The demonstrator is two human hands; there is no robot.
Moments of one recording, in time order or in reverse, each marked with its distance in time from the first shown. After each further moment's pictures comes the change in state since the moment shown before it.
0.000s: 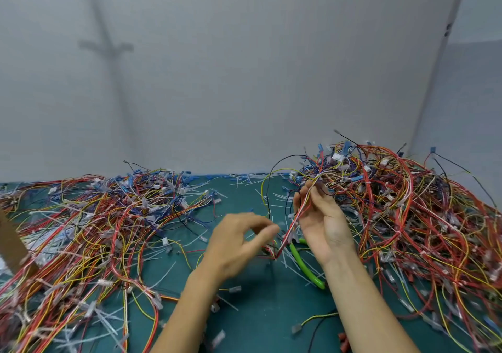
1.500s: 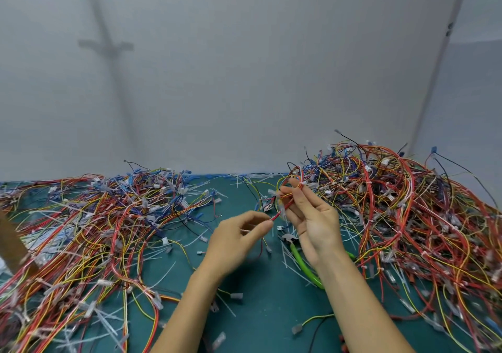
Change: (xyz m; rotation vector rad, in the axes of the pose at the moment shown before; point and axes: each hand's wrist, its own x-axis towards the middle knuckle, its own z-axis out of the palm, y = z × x) left_hand 0.004 -0.021 0.013 -0.228 0.019 -0.256; right_hand -0.006 0.014 0.007 -0.328 0.027 -0.054
